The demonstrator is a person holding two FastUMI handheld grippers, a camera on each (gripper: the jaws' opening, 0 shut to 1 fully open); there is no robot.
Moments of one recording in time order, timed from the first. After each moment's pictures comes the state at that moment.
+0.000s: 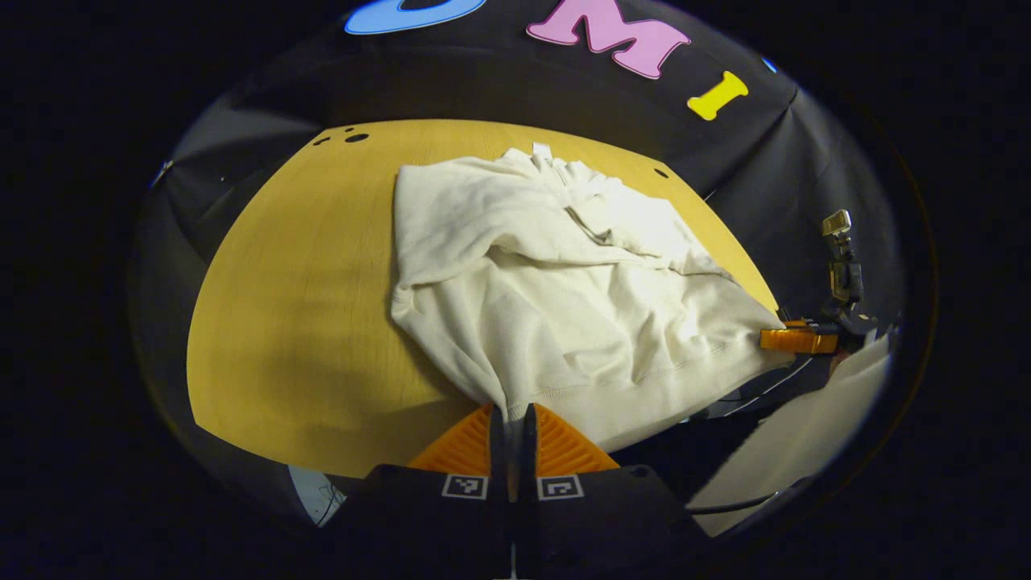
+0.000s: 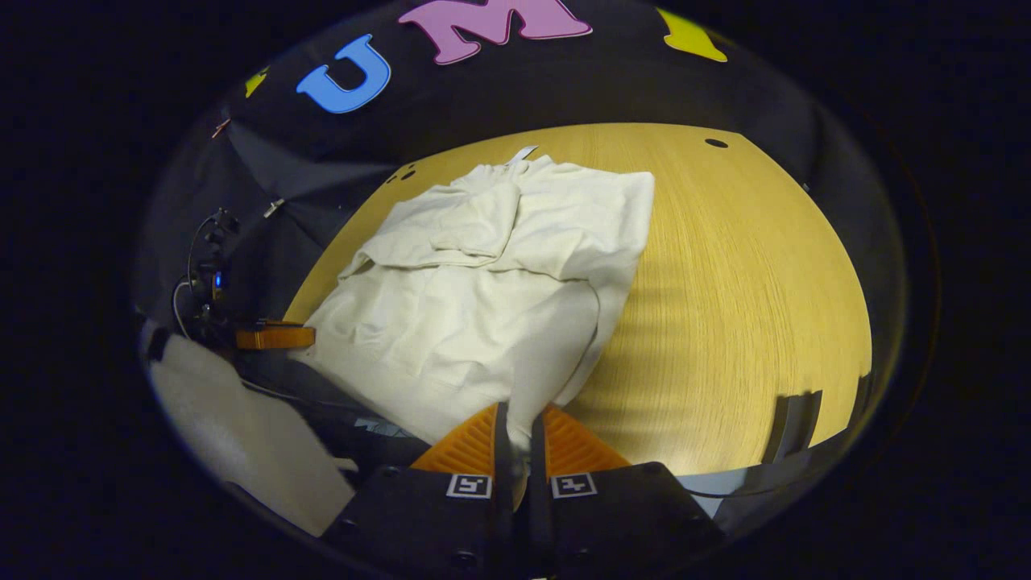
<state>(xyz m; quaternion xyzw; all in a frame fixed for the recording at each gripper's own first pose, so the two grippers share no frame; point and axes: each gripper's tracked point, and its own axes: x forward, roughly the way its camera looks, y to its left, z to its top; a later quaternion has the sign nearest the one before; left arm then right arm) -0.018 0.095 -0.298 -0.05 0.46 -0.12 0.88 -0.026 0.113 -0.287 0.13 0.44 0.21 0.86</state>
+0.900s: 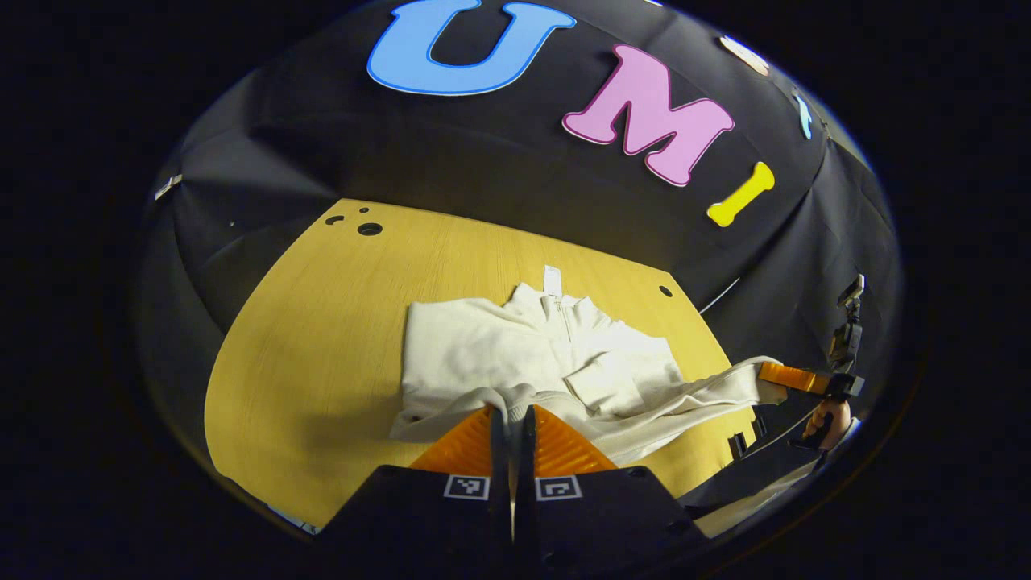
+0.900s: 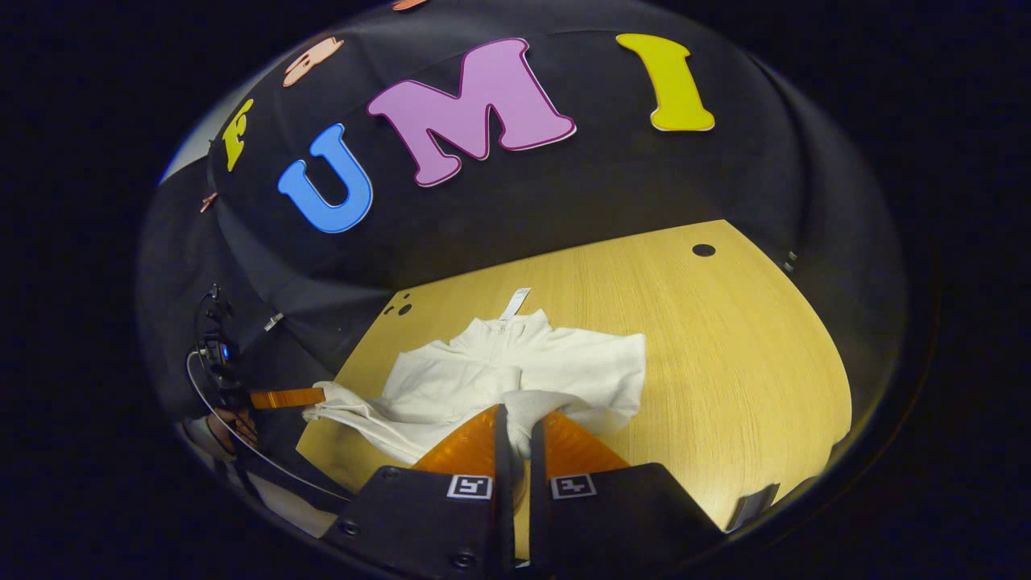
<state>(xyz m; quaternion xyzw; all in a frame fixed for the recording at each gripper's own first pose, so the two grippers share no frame) 0.124 0.106 -0.185 -0.12 0.34 -0.09 0.93 0.122 0.102 -0.162 0.19 0.29 0.17 0.92</state>
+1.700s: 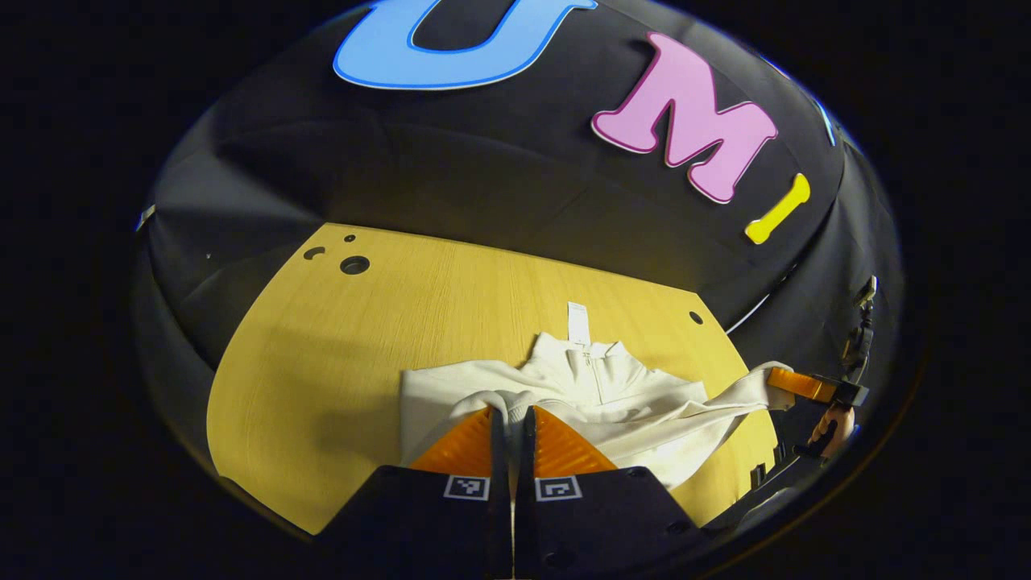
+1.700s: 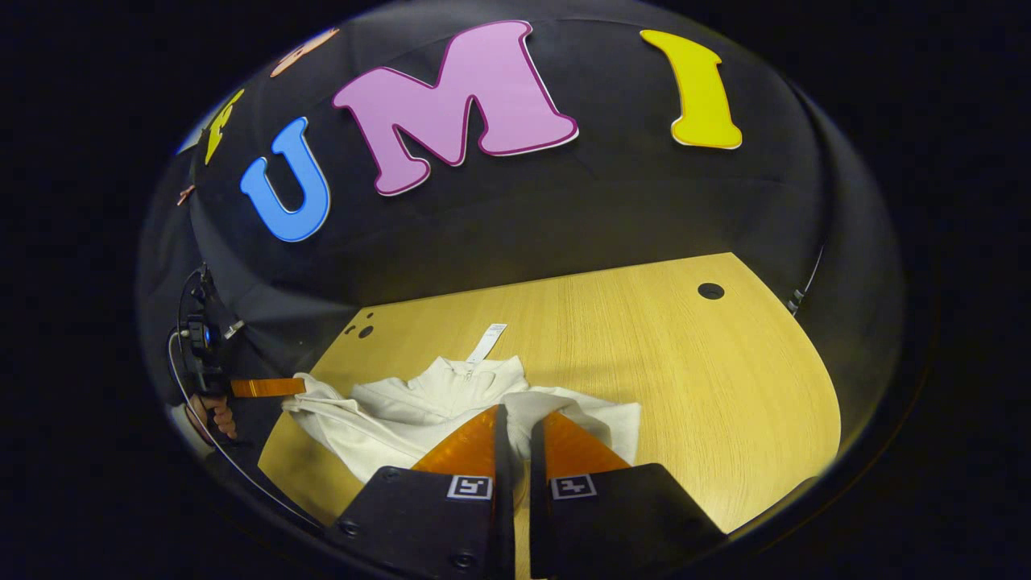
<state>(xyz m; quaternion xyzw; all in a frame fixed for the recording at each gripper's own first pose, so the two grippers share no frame) 0.258 0.119 -0.200 -0.11 0.34 -0.07 0.93 0.244 0.101 -0.188 0.15 0.27 0.13 0.94</state>
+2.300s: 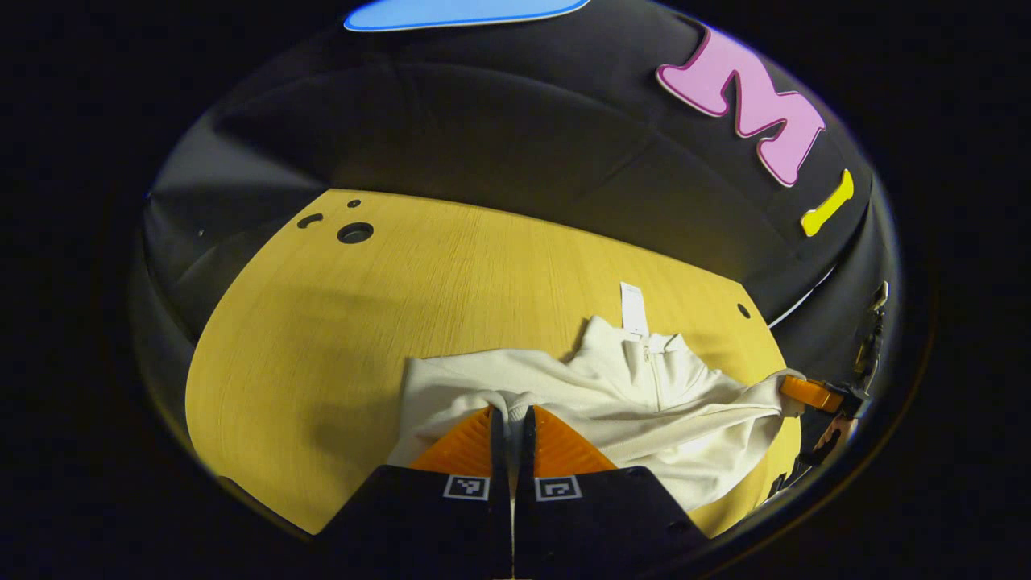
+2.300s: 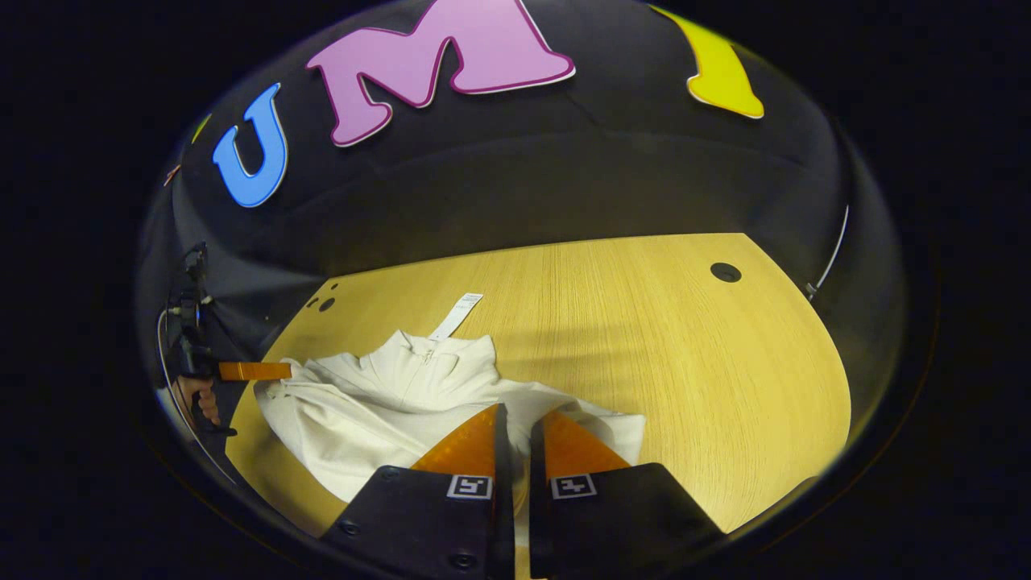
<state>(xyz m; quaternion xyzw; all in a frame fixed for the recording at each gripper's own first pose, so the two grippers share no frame) 0.316 0.133 -0.277 -0.10 0.38 -0.03 0.92 0.298 0.108 -0.271 0.11 0.32 0.14 0.93</state>
